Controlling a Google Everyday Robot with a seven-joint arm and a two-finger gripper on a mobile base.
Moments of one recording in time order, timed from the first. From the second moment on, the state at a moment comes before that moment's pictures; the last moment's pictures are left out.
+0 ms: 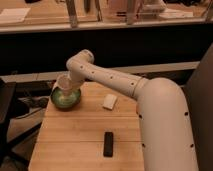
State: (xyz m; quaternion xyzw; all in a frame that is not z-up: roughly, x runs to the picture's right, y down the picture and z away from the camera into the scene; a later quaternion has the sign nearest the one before) arm -0.176 -0.019 0.849 -0.07 -0.27 -0.55 0.79
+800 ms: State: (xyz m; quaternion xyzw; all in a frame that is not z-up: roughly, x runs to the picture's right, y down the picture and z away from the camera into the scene) arm -0.175 -0.022 0.853 -0.06 -0.27 -0.55 0.79
